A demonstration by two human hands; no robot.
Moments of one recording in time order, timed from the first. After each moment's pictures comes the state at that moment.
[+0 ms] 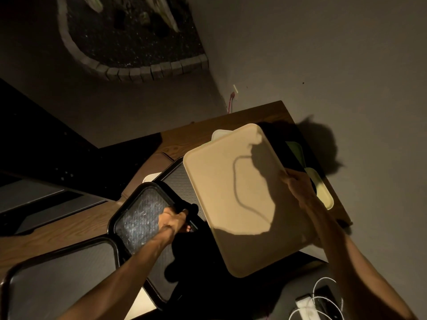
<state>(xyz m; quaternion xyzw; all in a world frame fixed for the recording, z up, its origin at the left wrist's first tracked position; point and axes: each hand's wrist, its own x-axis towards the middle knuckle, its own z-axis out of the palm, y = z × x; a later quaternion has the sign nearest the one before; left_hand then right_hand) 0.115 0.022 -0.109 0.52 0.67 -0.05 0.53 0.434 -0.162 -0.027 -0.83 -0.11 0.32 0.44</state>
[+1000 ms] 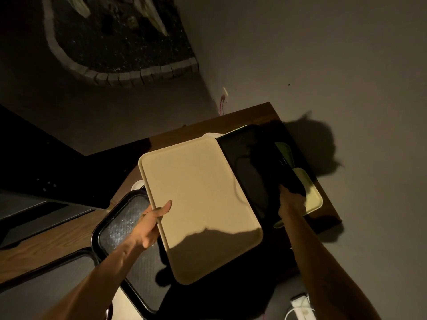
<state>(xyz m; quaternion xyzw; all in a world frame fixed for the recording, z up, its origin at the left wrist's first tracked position) 0.117 0.034 -0.036 0.31 0.51 0.08 0.79 0.420 -0.183 -0.068 -0.84 0.27 0.25 0.40</state>
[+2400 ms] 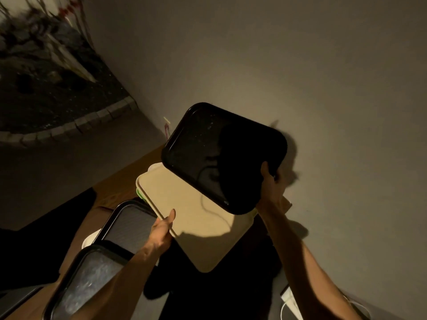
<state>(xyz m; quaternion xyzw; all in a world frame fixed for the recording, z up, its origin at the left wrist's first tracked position) 0.248 0.001 -0.122 0.38 0.49 0.02 0.78 0.424 -0.223 0.063 -0.67 0.14 0.05 0.73</state>
